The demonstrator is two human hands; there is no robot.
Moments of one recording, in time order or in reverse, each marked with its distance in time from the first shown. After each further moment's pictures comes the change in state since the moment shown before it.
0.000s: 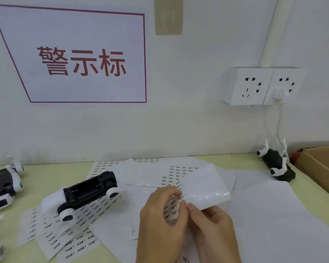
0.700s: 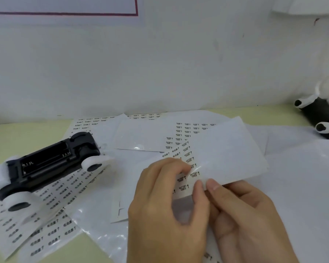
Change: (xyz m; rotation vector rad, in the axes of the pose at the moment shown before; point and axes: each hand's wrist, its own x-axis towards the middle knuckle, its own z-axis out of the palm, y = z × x) left_hand 0.001 -0.005 0.000 0.088 -0.011 -0.027; right_hand -0.001 -0.005 0.009 0.140 -0.002 0.088
